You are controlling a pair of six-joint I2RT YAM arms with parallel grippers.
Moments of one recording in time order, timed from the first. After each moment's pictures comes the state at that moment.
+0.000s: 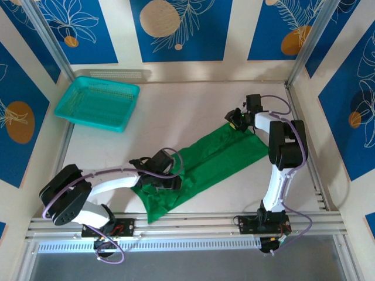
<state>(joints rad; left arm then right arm) -0.87 1.42 0.67 -0.36 0.20 -0.71 0.04 1.98 1.26 -0.25 -0.41 0.74</state>
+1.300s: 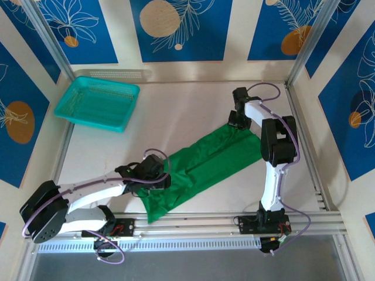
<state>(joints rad) -0.87 1.19 0.56 -0.42 -0.01 -0.82 0.14 2.08 1.54 -0.75 0.08 0.48</state>
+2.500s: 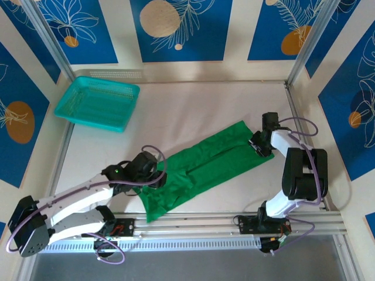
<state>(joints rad) -0.87 1.05 0.65 -0.58 -0.07 -0.52 -0.07 1.61 0.89 -0.53 -0.12 0.77</state>
